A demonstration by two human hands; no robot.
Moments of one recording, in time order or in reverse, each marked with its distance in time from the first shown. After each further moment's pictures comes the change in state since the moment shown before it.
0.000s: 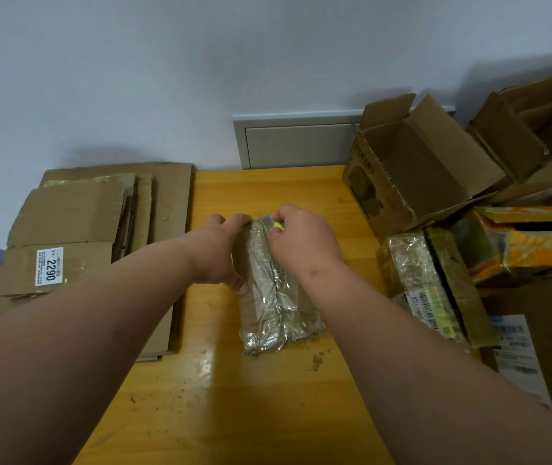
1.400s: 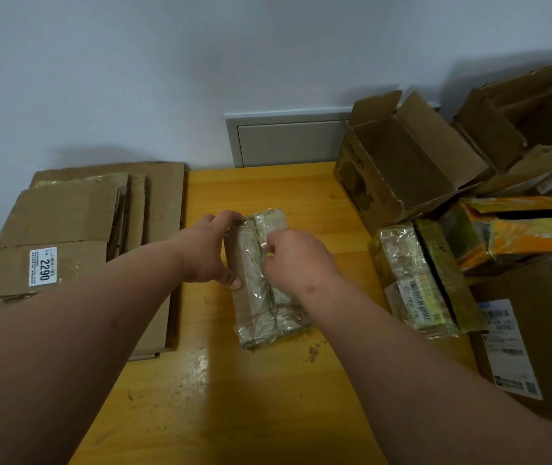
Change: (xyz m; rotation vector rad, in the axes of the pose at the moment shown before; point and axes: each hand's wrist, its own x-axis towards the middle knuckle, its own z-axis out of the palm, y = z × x) left_hand -0.009 -0.008 0.005 -0.127 0.031 0.032; right_hand -0.039 -0.004 -0.006 -0.138 -0.182 -0.002
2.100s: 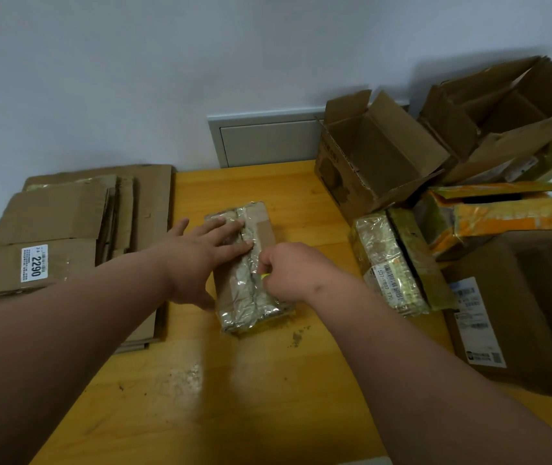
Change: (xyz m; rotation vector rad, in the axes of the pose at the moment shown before) left_hand -0.027 0.007 0.019 0.751 -0.057 0.288; right_hand -0.042 0.021 -0.020 -0.046 -0.262 -0.053
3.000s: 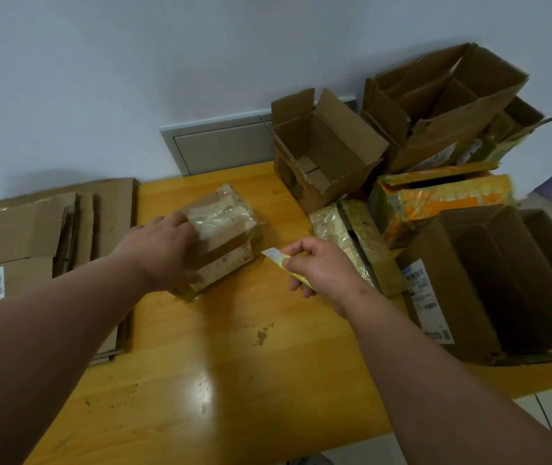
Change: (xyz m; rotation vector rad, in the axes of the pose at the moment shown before) left_hand 0.016 0.036 -0.025 -0.112 0.269 -0.242; right_hand -0.040 0.112 0.002 0.931 0.232 0.119
